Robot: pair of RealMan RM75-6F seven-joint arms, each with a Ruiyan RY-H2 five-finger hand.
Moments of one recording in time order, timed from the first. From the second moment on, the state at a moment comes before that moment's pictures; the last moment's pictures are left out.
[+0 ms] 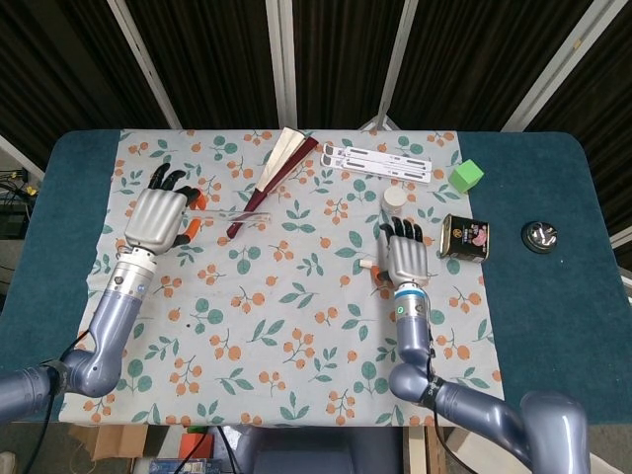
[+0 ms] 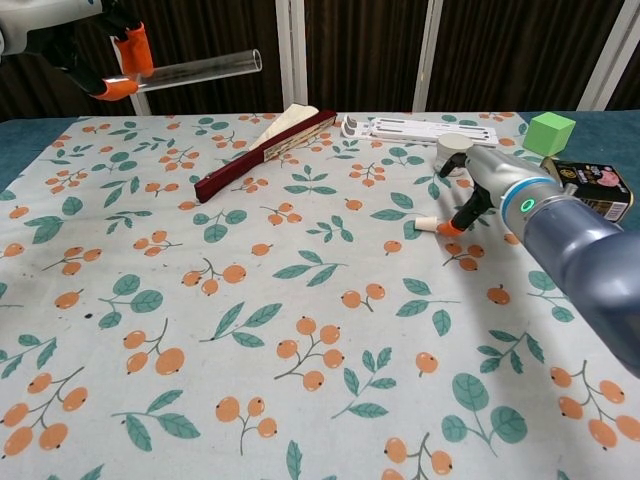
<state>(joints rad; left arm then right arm) -0.80 -1.33 -0.28 -1.59 0.95 1.10 0.47 0.80 -1.92 0.44 -1.11 -0.69 1.10 -0.53</state>
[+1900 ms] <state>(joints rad) -0.80 -1.34 -0.27 -1.51 0.98 1.06 0.39 0.83 -2.00 0.48 -1.08 -0.69 1.14 -0.55</state>
